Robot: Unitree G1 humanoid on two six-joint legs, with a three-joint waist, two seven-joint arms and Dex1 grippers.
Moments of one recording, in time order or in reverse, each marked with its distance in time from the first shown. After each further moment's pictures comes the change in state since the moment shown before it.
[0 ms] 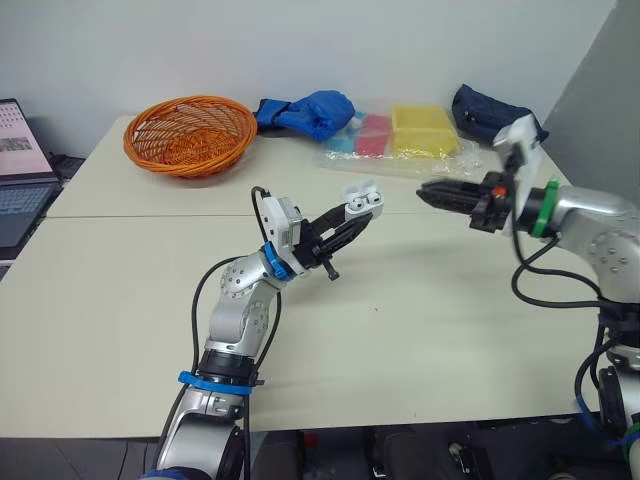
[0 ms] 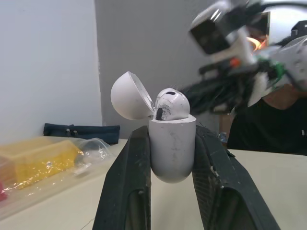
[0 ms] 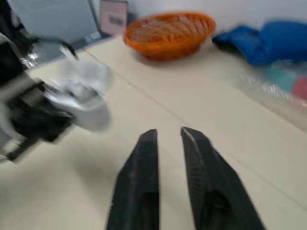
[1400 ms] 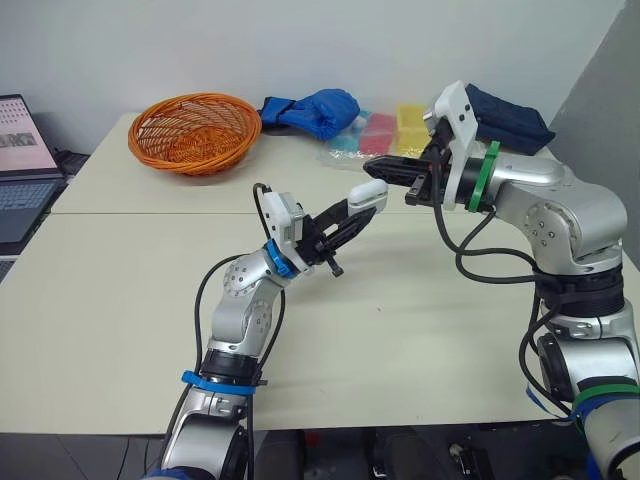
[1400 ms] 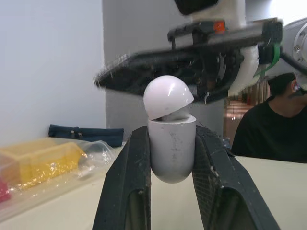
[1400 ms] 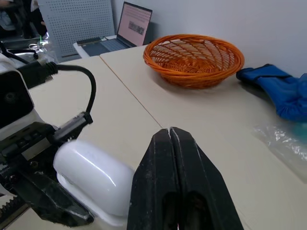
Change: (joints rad) left arm -0.007 -0.041 -0.005 -0.011 0.008 0.029 0.049; right arm -0.183 0.185 0.035 -0.109 -0.177 -0.024 -0.008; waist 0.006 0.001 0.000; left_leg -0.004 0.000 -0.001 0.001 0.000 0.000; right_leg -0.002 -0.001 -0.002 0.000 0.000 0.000
